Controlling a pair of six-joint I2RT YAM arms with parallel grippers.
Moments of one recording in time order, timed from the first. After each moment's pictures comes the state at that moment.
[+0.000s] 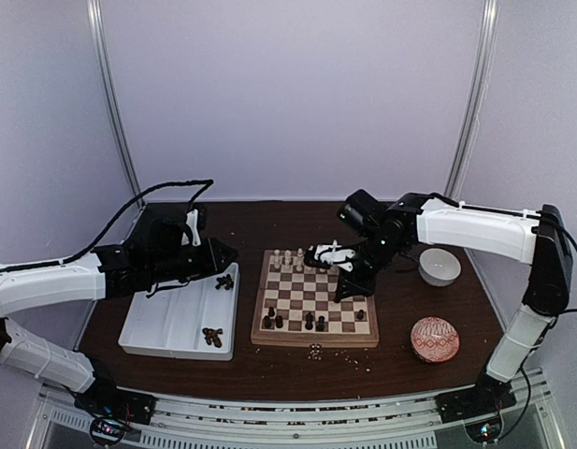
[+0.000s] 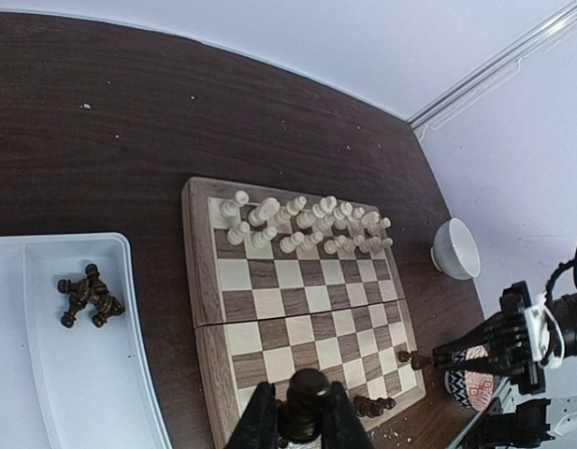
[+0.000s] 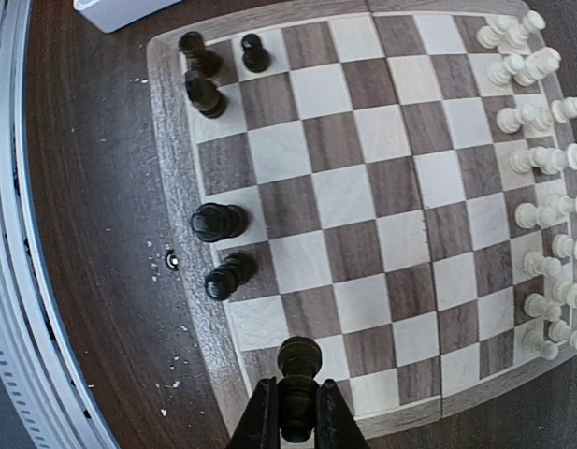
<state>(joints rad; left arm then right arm) -0.79 1.22 0.80 -0.05 -0.06 -0.77 0.77 1.70 1.38 -0.87 -0.20 -0.47</state>
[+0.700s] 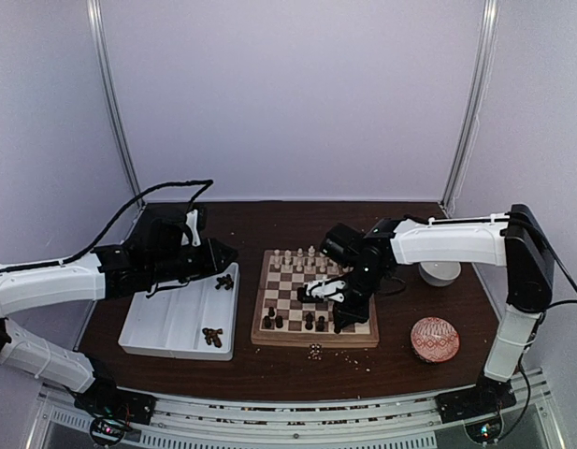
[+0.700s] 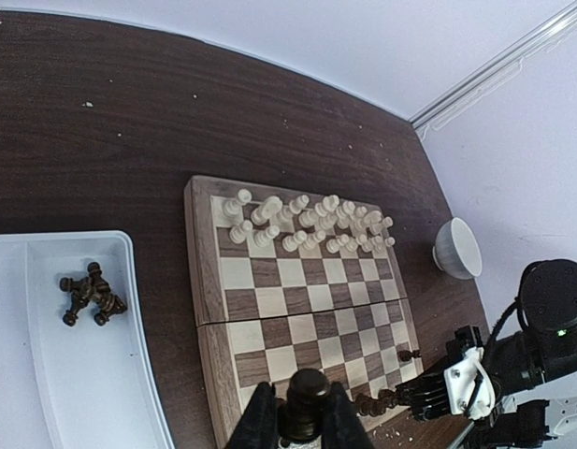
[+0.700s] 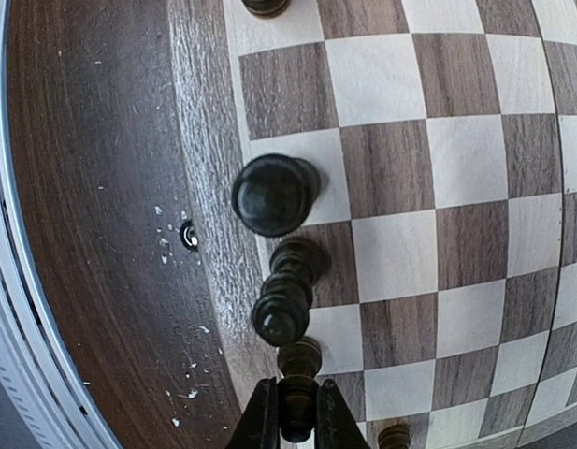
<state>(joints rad) -0.79 1.22 0.79 -0.05 -0.06 -0.77 0.87 1.81 1.31 -0.88 -0.20 -0.47</state>
